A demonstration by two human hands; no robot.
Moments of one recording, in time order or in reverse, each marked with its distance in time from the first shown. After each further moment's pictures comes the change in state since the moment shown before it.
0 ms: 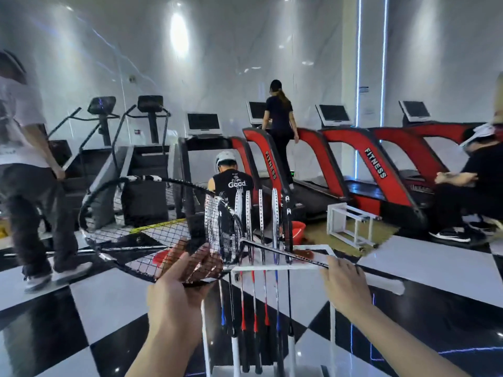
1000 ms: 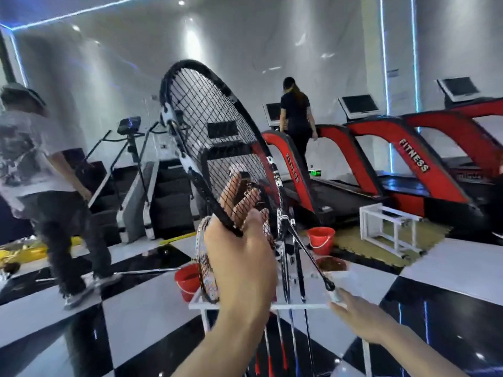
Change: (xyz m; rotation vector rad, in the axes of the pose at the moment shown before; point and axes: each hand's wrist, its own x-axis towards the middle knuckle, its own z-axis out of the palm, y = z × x) left_hand 0.025 -0.043 0.172 0.589 -0.095 0.727; right_hand 0.104 0.053 0.058 0.250 -0.603 -0.069
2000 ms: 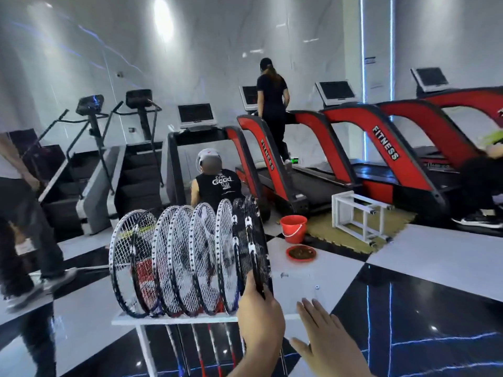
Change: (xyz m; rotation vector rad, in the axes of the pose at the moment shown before) left_hand -0.064 -0.217 0.126 0.573 -0.221 -0.424; right_hand 0.034 0.065 0.056 -0.201 0.303 -0.091
